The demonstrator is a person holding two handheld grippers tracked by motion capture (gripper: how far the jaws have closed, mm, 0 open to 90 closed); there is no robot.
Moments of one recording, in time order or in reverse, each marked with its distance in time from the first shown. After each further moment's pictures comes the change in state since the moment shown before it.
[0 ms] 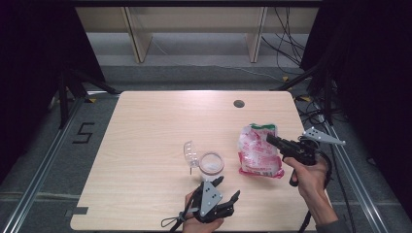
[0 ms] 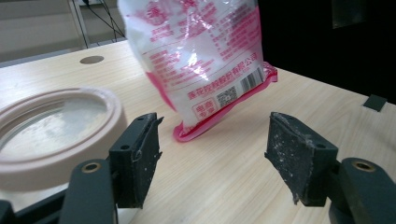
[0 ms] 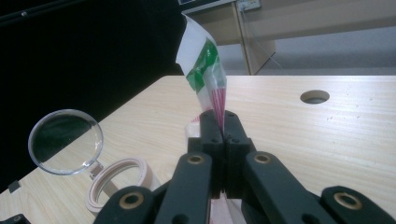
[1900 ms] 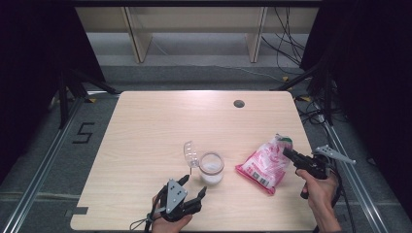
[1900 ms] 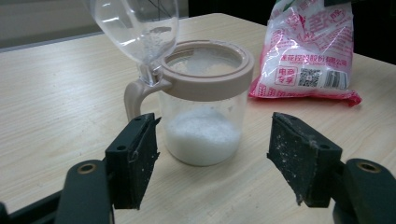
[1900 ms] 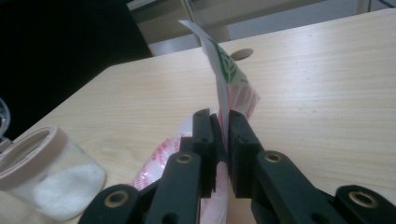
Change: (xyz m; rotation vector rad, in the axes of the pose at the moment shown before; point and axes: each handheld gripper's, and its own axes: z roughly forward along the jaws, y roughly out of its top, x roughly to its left) left arm 0.058 -0.017 -0.047 0.055 0.150 -0.031; right arm -0.060 -0.060 -0.024 0.009 -0.183 0.095
